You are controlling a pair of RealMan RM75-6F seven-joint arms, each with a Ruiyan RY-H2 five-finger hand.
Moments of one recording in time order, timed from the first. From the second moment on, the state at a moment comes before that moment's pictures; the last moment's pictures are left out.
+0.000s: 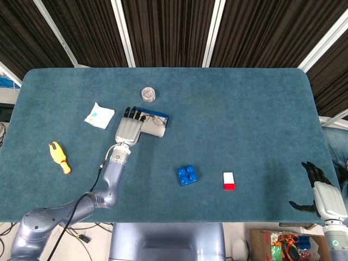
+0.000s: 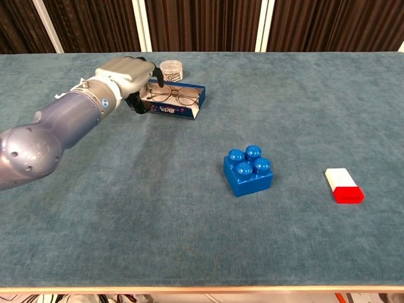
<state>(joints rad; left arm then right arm) -1.00 -1.98 -0.32 -0.81 0.92 0.92 0.60 0.10 -1.03 0.08 -1.79 -1.25 1.27 0.05</state>
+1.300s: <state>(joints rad) -0.98 -2.03 -0.35 -0.73 0.95 0.91 0.55 0.10 -1.02 0.08 -1.81 -1.21 1.26 0.03</state>
